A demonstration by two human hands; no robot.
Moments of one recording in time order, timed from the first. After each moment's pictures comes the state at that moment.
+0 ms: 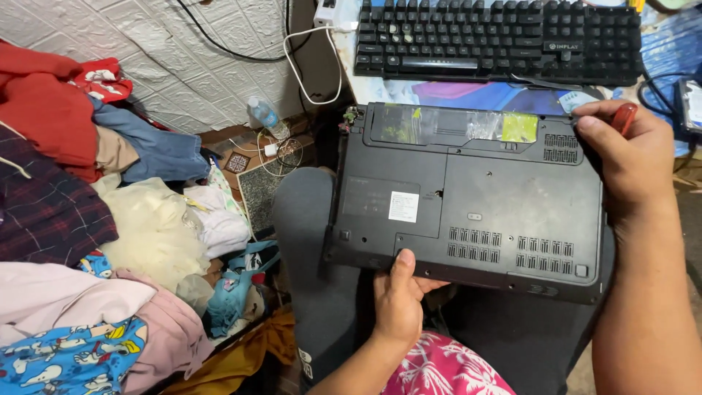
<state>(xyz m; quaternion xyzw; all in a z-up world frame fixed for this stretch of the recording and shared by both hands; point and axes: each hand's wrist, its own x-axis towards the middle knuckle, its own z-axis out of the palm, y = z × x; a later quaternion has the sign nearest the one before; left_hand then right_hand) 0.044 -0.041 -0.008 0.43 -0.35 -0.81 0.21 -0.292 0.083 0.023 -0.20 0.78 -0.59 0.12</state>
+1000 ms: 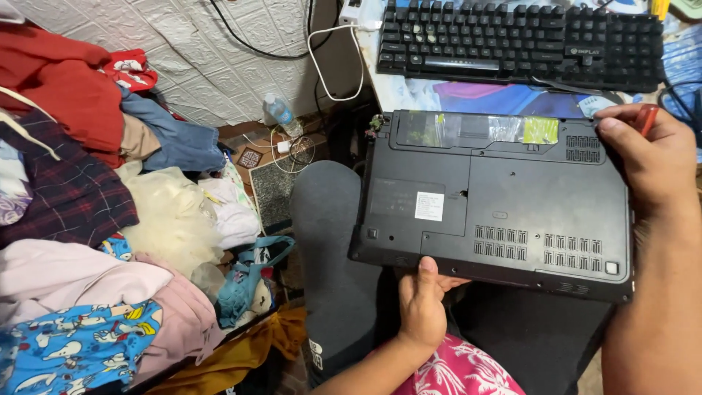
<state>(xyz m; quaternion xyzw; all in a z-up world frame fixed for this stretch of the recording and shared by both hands) 0.050 -0.008 -0.053 0.40 -0.31 -0.83 0.25 -0.306 0.092 0.011 -0.22 0.79 -0.55 0.11</state>
